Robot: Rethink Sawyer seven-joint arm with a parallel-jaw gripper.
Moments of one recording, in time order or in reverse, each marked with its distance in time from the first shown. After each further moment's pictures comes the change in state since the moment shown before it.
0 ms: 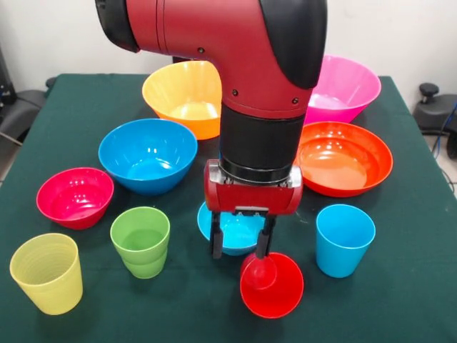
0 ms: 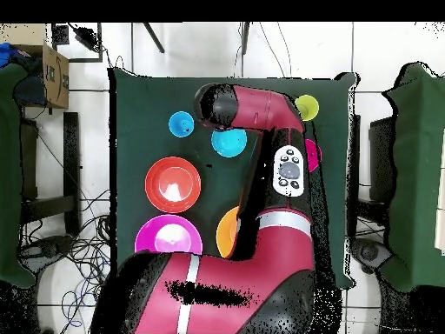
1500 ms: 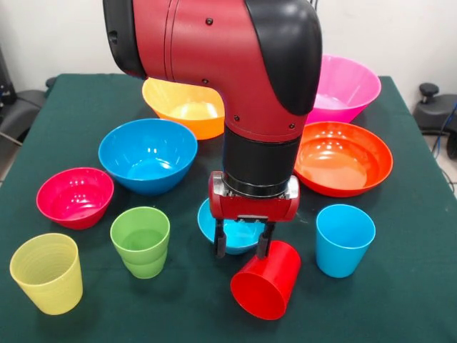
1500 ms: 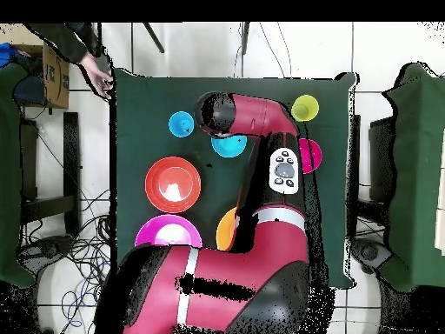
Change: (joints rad) arm 0.007 0.048 -0.012 0.008 0.012 0.020 0.000
